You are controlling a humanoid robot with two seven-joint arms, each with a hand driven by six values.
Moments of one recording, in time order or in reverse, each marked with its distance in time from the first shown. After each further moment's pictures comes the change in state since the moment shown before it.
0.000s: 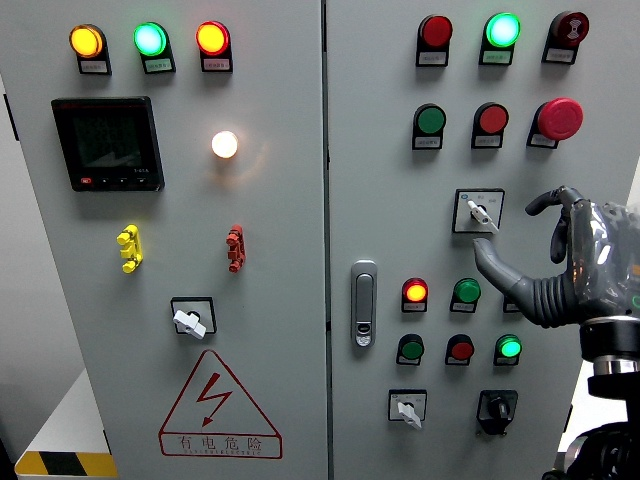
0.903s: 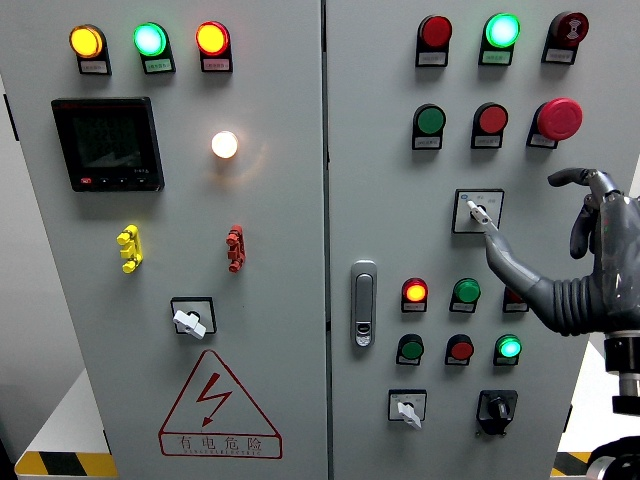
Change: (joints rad) left arm 0.000 0.000 0.000 0.000 0.000 0.000 0.000; right arm -0.061 0.001 -0.022 0.167 -0.004 0.002 0.000
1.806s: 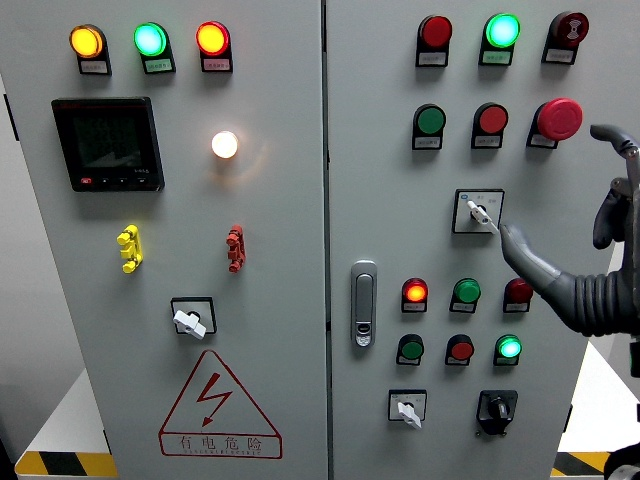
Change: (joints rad) left arm 0.000 0.000 0.000 0.000 0.000 0.000 0.000; right arm -0.021 -0.002 -0.007 0.109 -0.014 0.000 0.003
